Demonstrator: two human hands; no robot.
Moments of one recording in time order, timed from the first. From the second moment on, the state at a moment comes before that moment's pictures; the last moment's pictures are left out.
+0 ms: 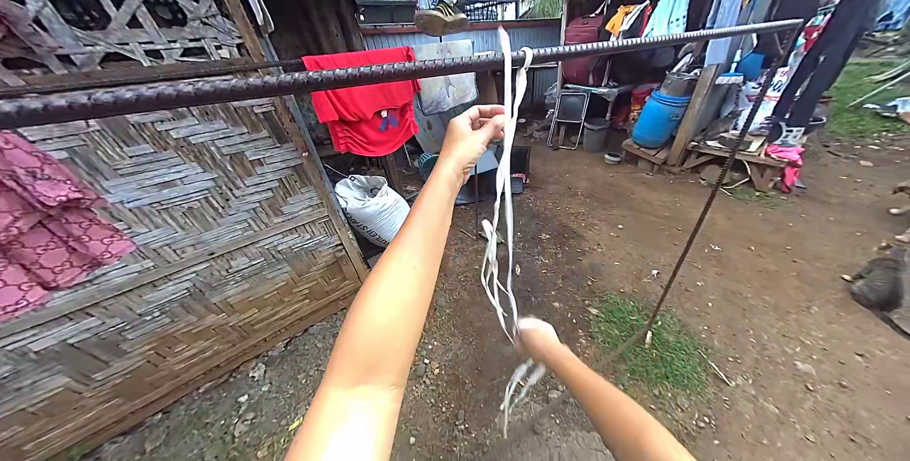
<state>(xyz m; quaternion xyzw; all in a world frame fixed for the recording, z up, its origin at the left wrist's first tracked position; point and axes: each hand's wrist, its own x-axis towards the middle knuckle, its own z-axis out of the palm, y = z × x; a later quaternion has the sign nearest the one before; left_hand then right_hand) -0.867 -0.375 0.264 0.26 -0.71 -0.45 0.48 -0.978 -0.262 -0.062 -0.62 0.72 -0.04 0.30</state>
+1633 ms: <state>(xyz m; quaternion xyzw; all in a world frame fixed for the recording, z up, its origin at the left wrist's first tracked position) -0.477 -0.050 -0.225 0.83 -0.41 -0.37 -0.09 -1.010 -0.288 0.008 -0.66 0.59 -0.01 0.47</state>
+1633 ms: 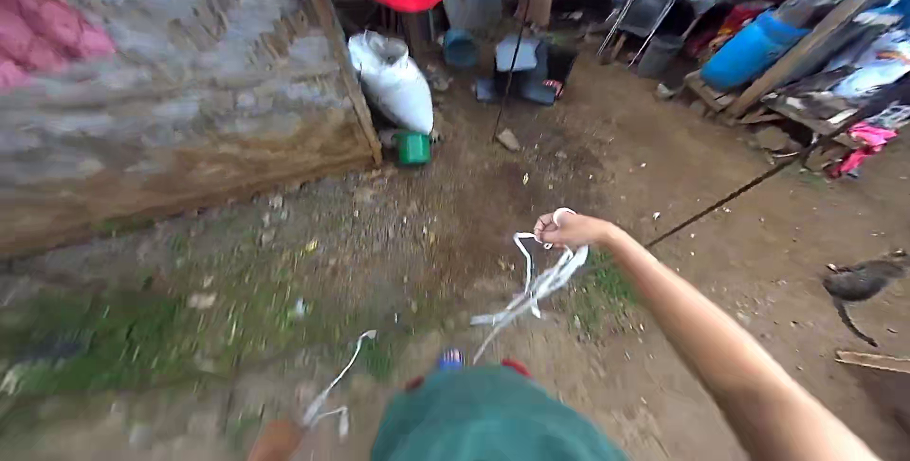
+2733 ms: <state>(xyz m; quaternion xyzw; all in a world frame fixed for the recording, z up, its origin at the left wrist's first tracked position) -0.458 0.192 -0.006 0.63 -0.34 -0.18 0.67 -0.492 0.021 0.068 -0.87 -0.15 0.07 0.46</state>
